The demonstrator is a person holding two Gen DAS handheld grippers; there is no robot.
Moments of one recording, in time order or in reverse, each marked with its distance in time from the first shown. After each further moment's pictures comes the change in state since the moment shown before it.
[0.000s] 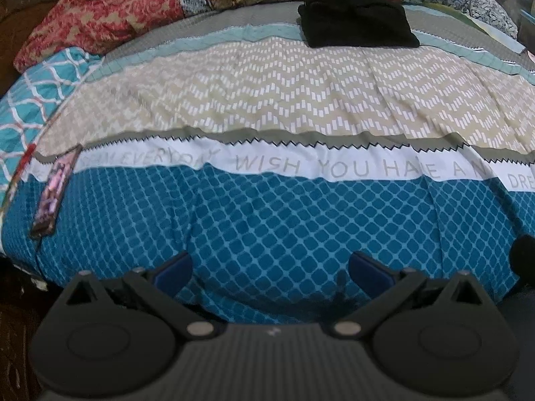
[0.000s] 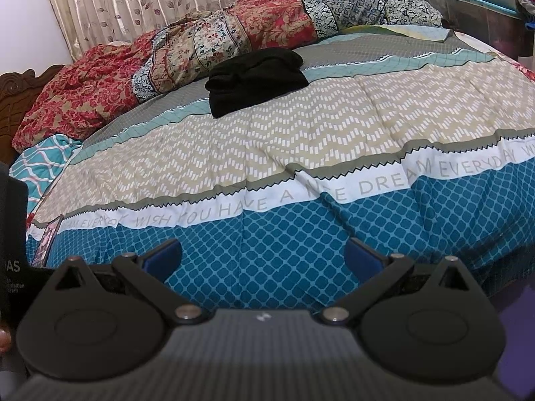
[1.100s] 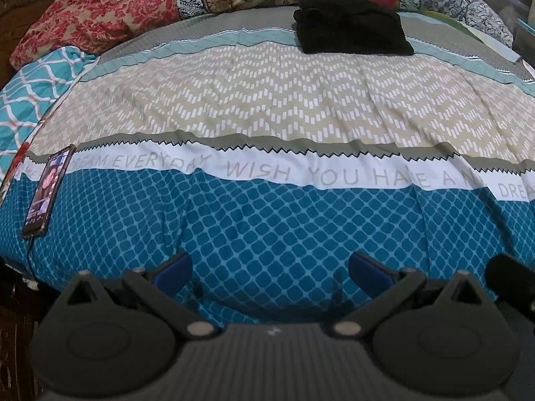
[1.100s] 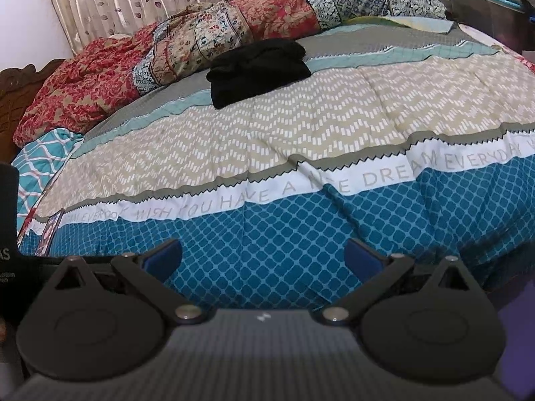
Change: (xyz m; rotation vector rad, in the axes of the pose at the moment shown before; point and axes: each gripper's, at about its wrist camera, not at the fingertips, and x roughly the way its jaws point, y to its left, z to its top) left arm -0.001 -0.002 0.002 -0.024 -0.003 -0.044; right arm 0.003 0.001 -0.001 0.000 0.020 0.011
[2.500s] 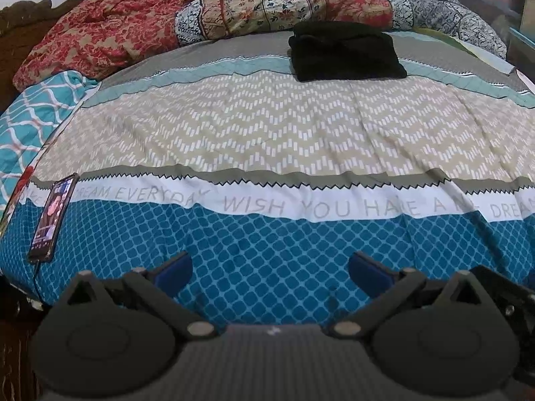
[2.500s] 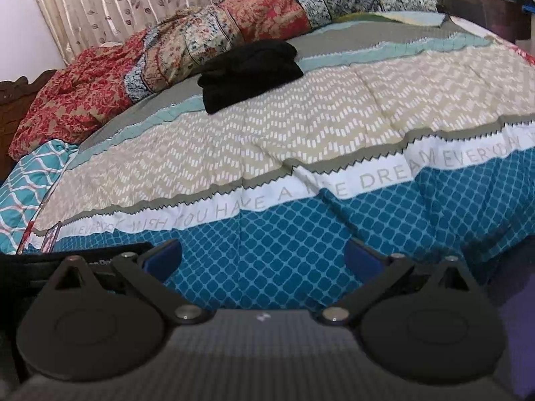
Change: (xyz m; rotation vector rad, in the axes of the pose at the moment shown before) left arm -0.012 -0.007 0.012 0.019 -0.089 0.010; right arm 0.004 -0.005 0.006 0.034 -0.003 0.001
